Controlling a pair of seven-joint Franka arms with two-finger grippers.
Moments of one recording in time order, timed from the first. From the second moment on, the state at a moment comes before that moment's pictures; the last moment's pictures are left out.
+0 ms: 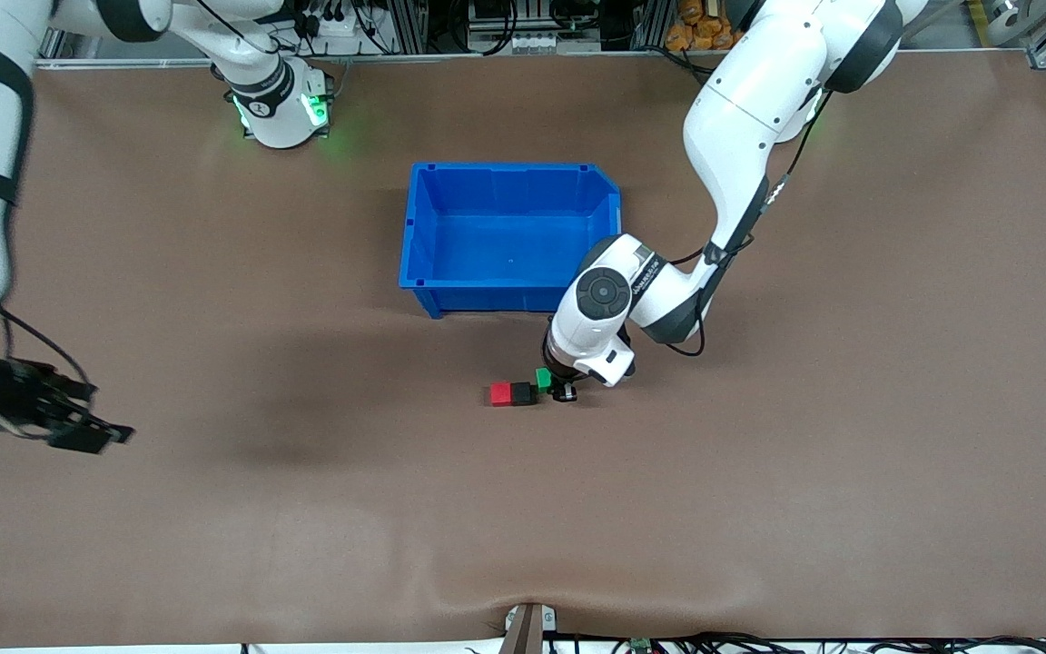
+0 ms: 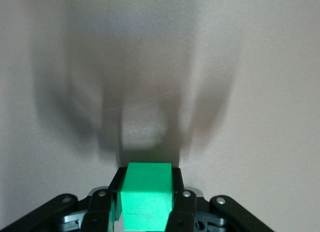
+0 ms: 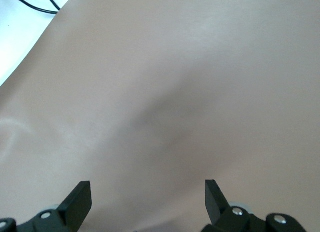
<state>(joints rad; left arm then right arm) -0.55 0.86 -0.16 -1.47 0.03 2.47 -2.39 0.07 0.57 -0.28 -1.08 0.36 1.55 0.50</state>
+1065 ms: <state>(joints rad) -0.55 0.90 -0.15 -1.42 0.04 2.49 -2.32 0.18 -0.03 -0.21 -1.59 -0.02 1.44 -0.18</state>
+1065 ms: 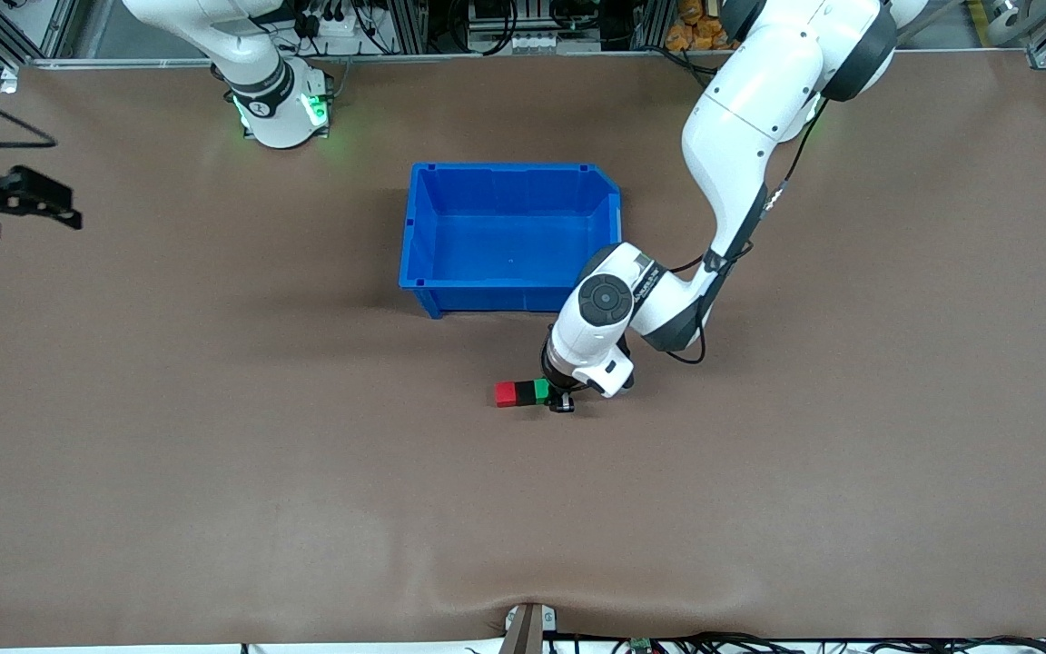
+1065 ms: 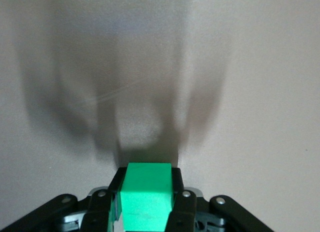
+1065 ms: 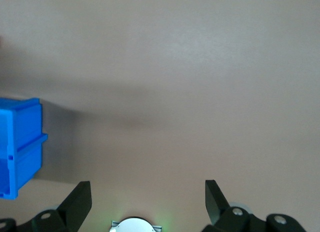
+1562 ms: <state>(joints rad) -0.55 0.88 -0.15 -1.38 0.15 2.48 -2.20 -0.06 -0.08 -0.01 -1.54 -0.02 1.44 -0.22</state>
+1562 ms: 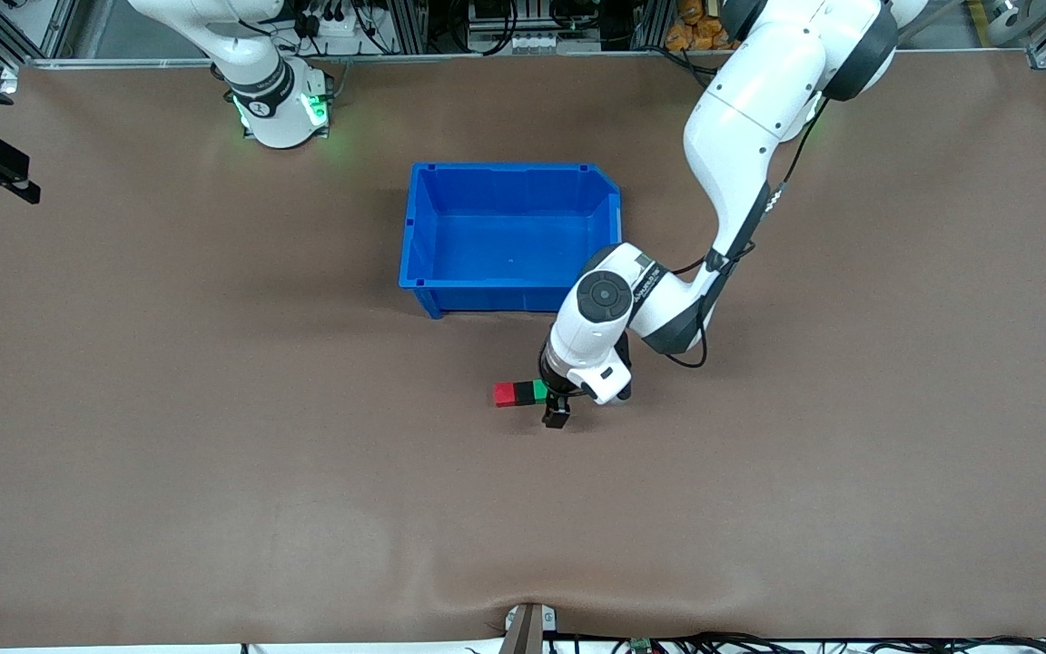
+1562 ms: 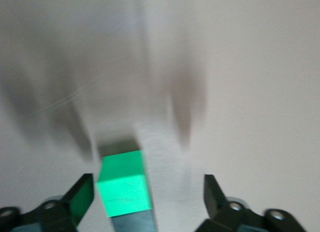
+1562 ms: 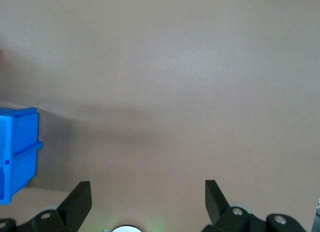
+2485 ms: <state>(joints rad) -0.20 0.43 -0.19 -1.42 0.17 2.06 -1.37 -0.07 -0.07 -0.02 -1.54 -0.02 1.42 -0.41</state>
